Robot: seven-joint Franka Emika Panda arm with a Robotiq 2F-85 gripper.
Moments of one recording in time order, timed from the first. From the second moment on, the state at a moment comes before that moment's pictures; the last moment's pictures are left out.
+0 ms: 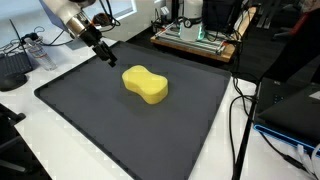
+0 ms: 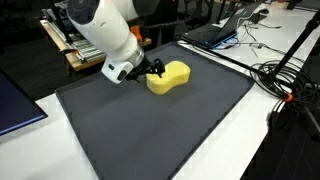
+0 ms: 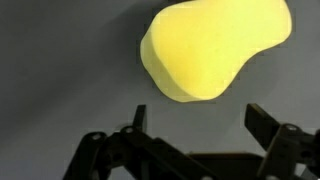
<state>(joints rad) -0.30 0.59 -0.07 -1.69 0.49 1.91 0.06</state>
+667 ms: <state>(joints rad) -0.43 0.70 -0.06 -1.67 0.72 1.83 -0.19</state>
